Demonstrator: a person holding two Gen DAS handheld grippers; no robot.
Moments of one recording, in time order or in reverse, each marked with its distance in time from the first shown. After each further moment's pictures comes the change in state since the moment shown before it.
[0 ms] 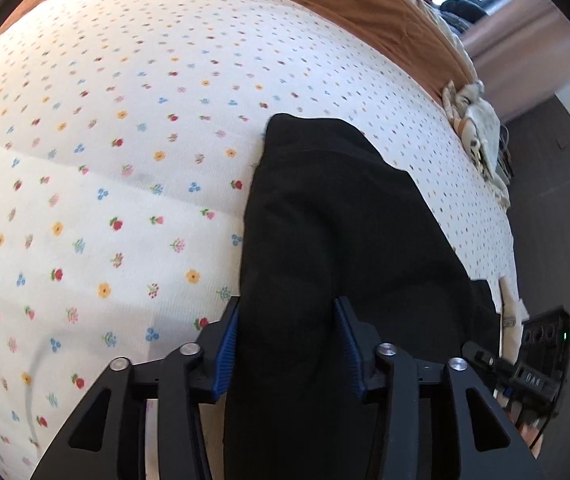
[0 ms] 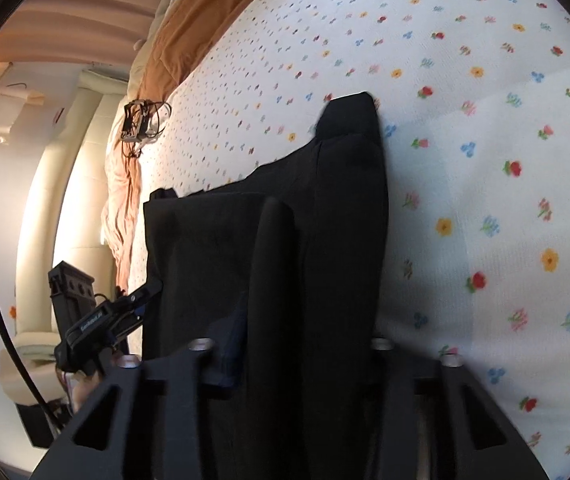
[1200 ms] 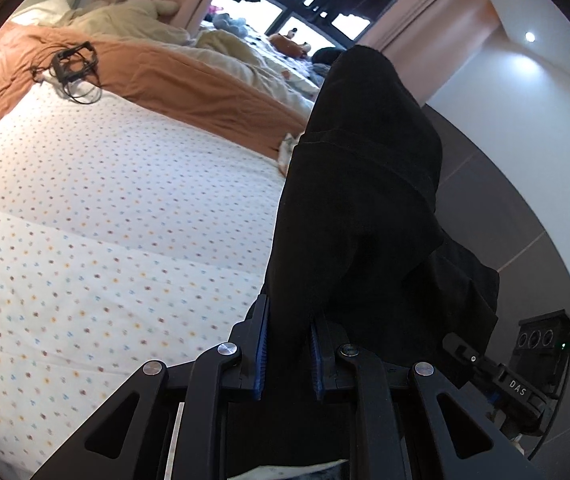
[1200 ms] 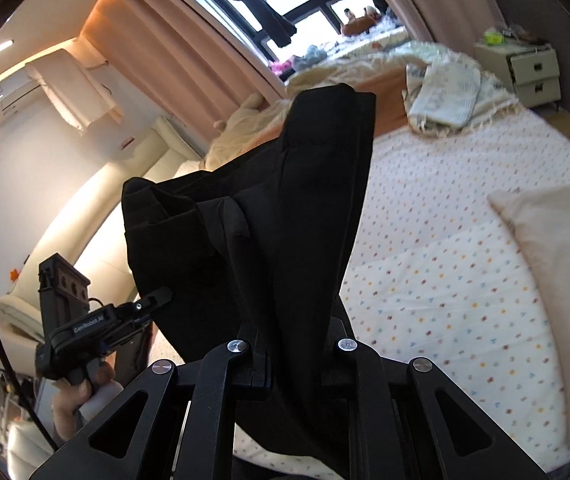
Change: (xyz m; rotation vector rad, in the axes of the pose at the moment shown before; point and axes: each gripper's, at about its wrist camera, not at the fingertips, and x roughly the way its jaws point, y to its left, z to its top) left arm -0.237 -0.147 -0.126 0.231 -0.239 -0.303; right arm -0.265 0.154 -0.149 -0.274 -0.484 -0.078
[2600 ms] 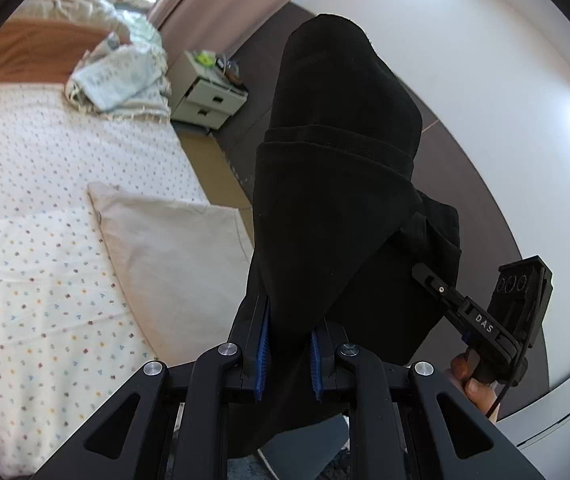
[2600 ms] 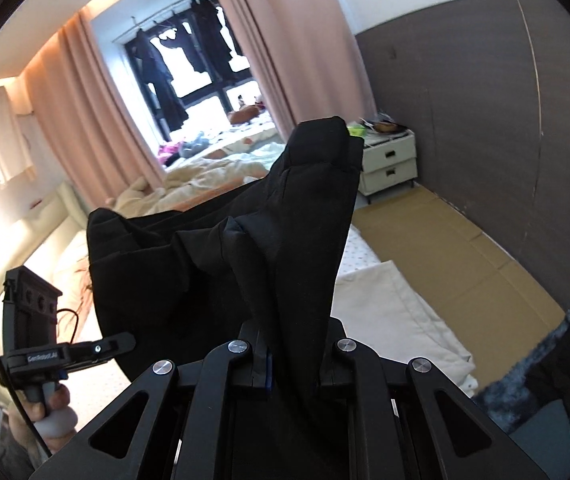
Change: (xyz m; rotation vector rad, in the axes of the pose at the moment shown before) left arm 0.143 -0.289 -0.092 0.185 0.329 -0.388; right arm -0.270 -0.155 0.052 0.020 -0.219 -0.441
